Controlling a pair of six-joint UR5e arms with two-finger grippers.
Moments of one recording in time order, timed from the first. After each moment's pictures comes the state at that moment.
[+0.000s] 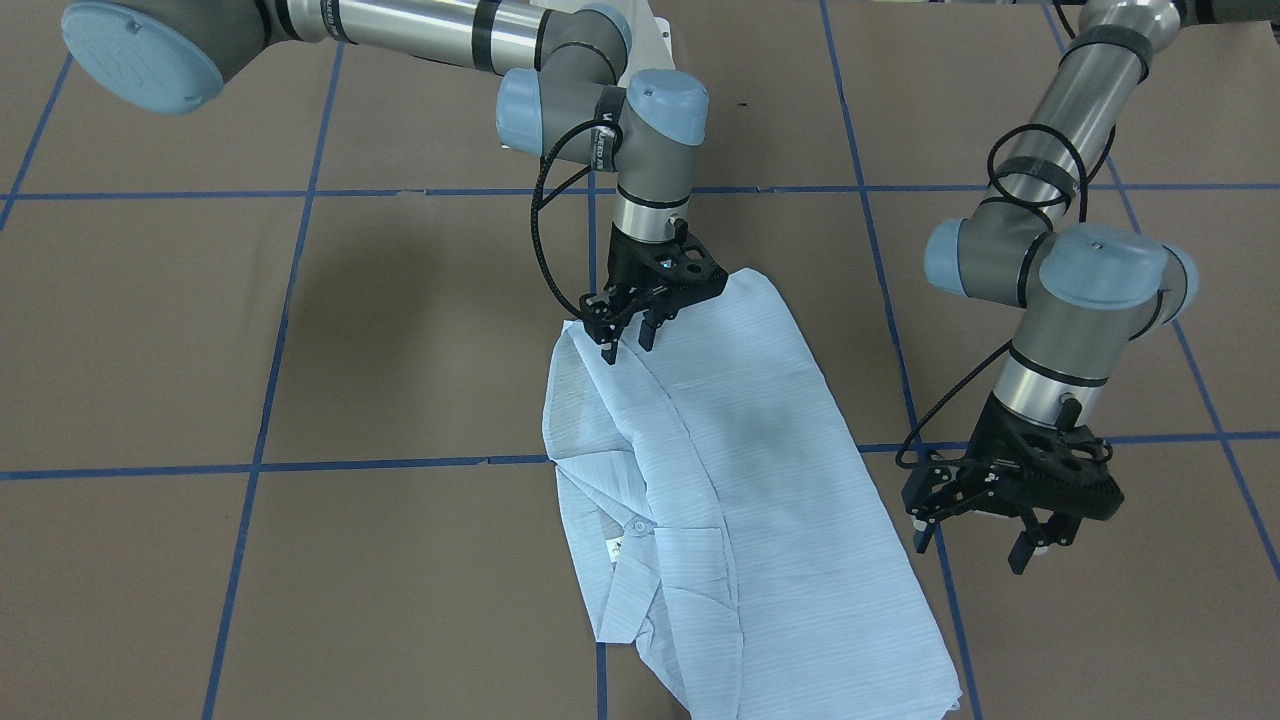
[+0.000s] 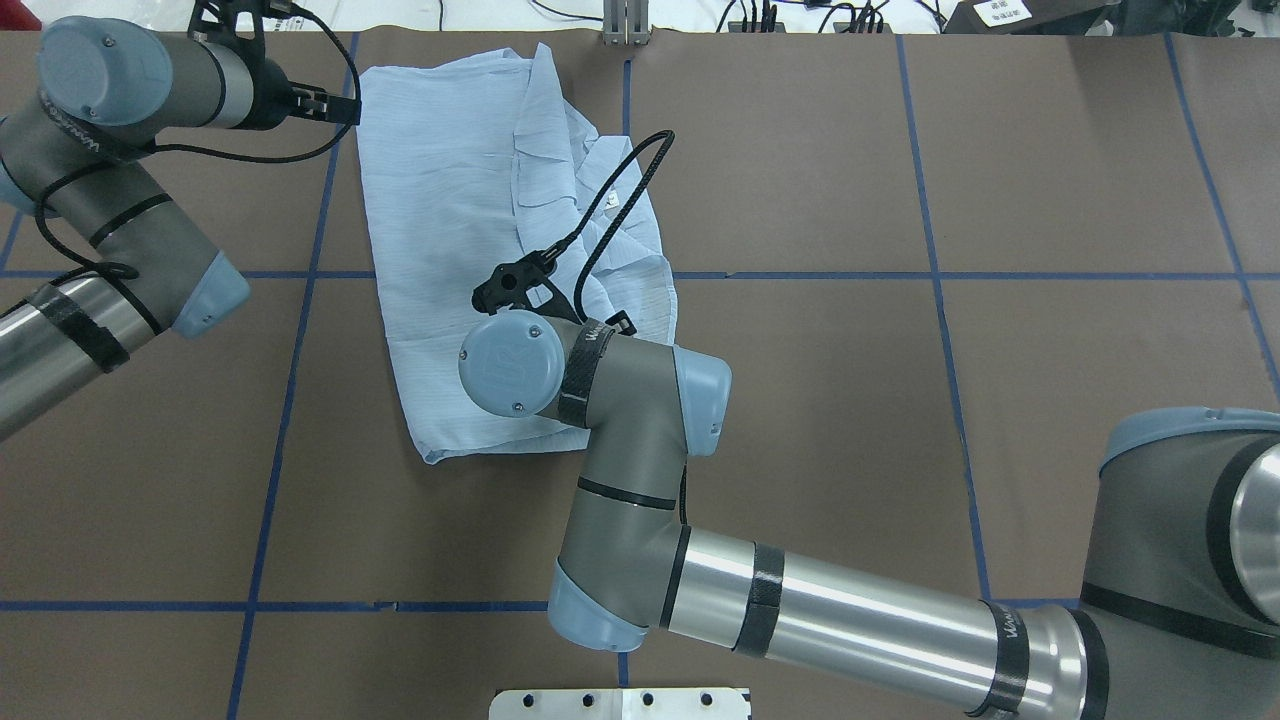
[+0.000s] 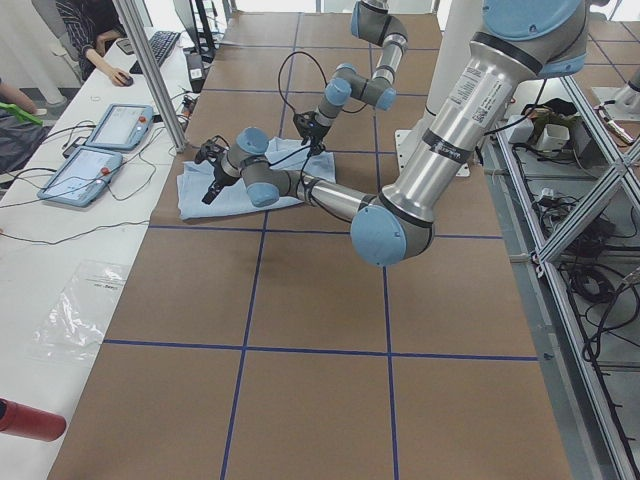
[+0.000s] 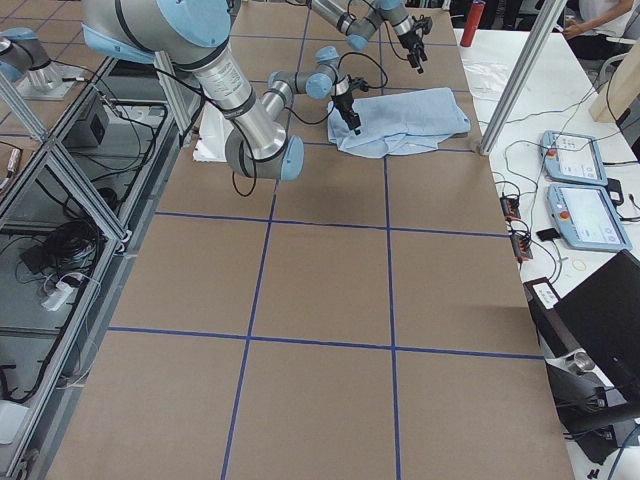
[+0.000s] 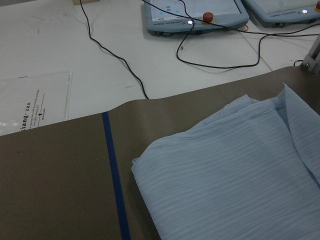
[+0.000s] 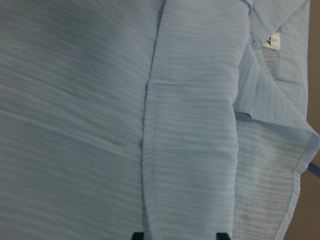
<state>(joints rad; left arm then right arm) -0.95 -2.12 -1.26 -2.42 -1.75 -0.74 0.37 -0.60 1.30 -1.56 1.42 0.77</state>
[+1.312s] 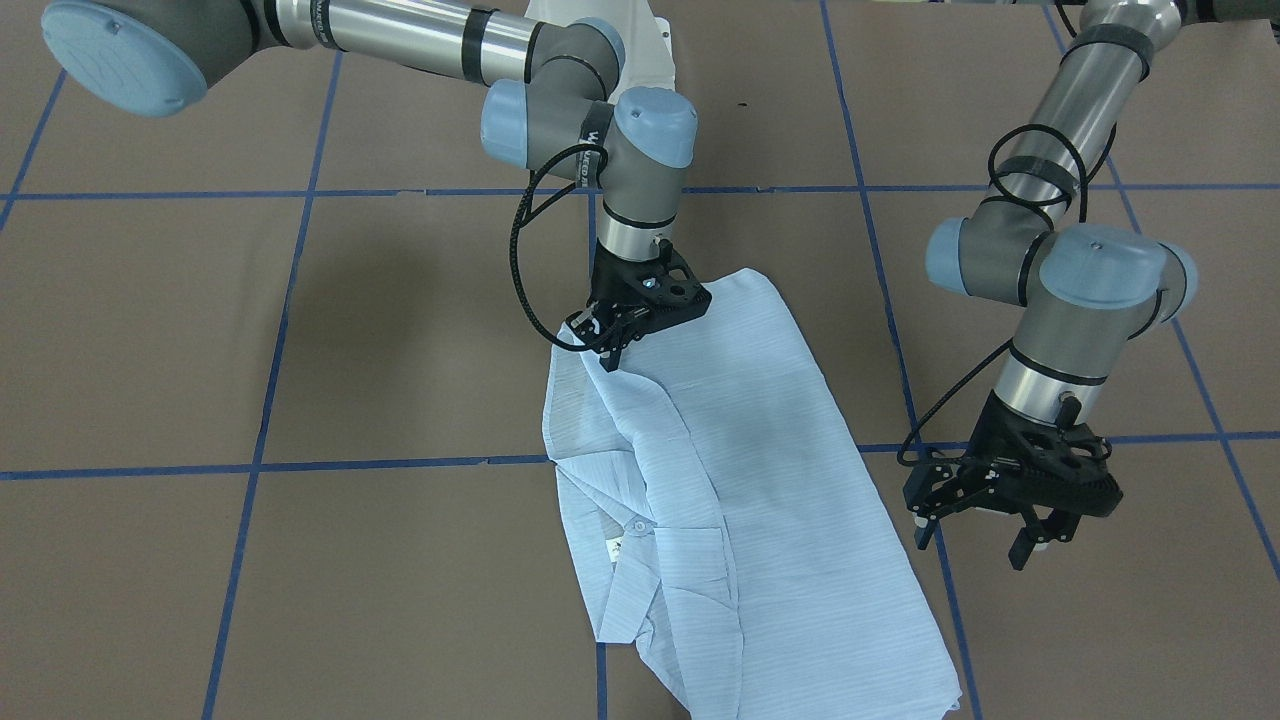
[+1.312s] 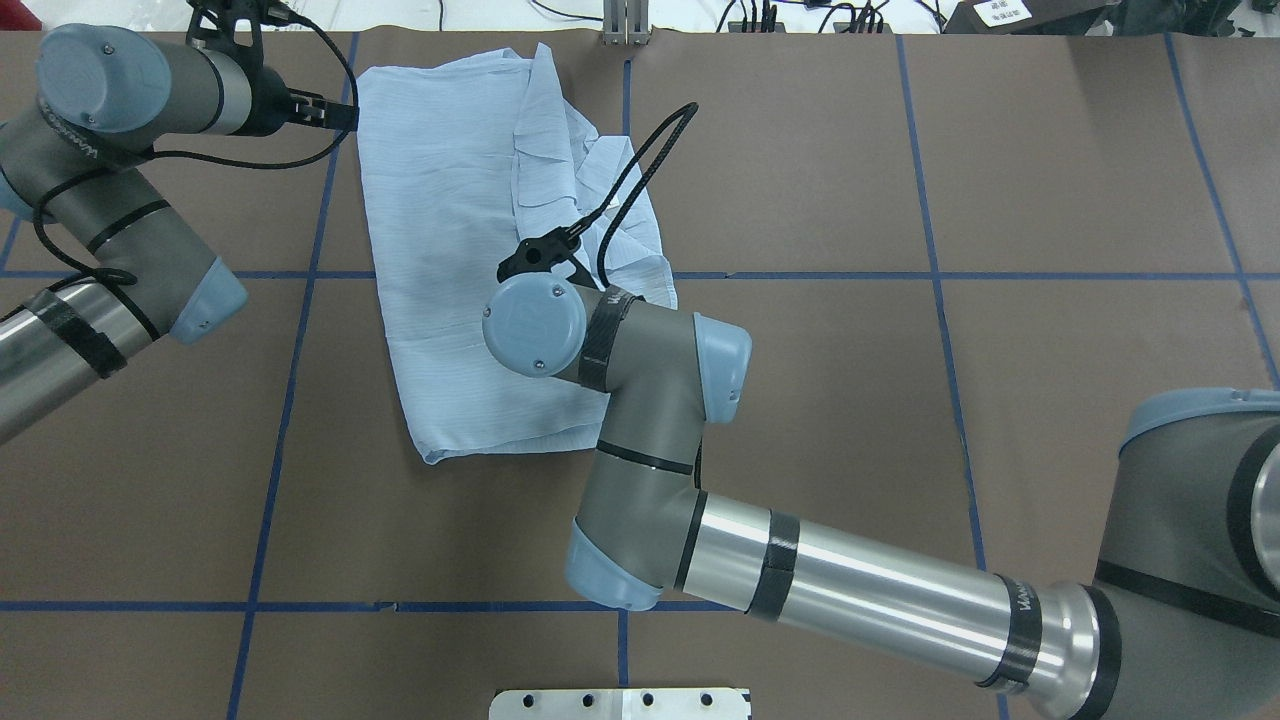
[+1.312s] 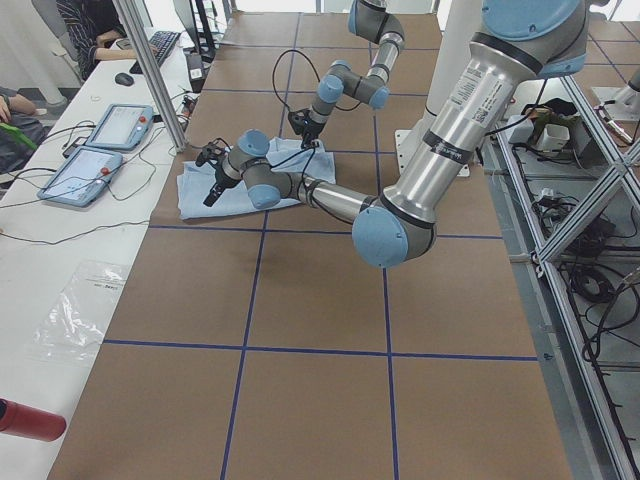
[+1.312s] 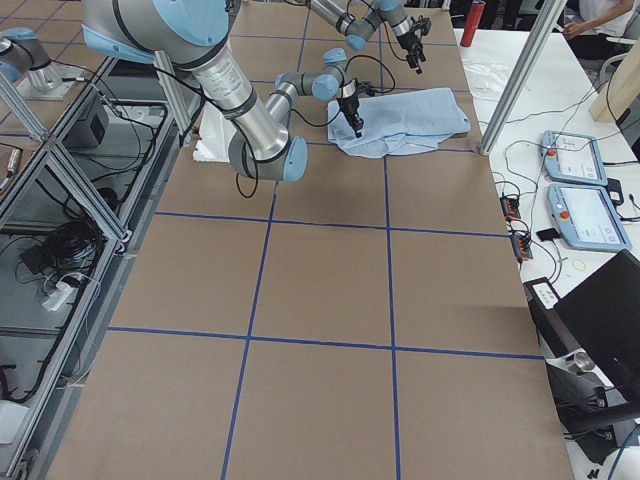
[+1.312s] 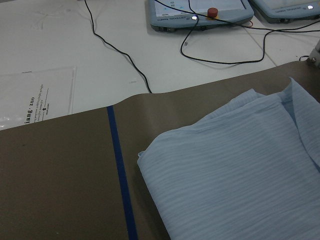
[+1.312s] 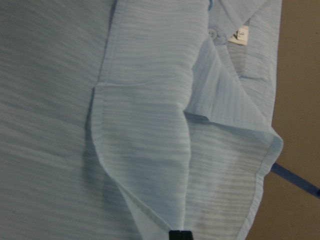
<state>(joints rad) -0.95 -2.11 -1.26 -2.42 -1.75 -0.74 0.43 -0.62 1.32 -1.58 1.47 0.77</state>
